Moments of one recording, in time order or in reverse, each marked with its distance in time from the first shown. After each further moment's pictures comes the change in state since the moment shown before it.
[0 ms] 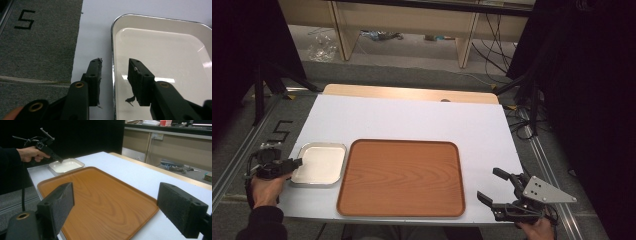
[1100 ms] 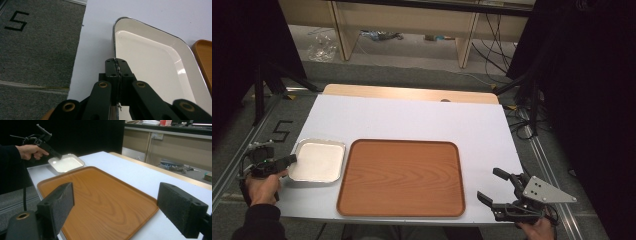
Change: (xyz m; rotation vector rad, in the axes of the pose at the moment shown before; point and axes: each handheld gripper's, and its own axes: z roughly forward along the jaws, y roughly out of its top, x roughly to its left) left arm 0.007 0.005 -0.014 -0.107 -0.067 -0.098; right arm 0.000 0.000 0.000 -0.001 -0.002 0.000
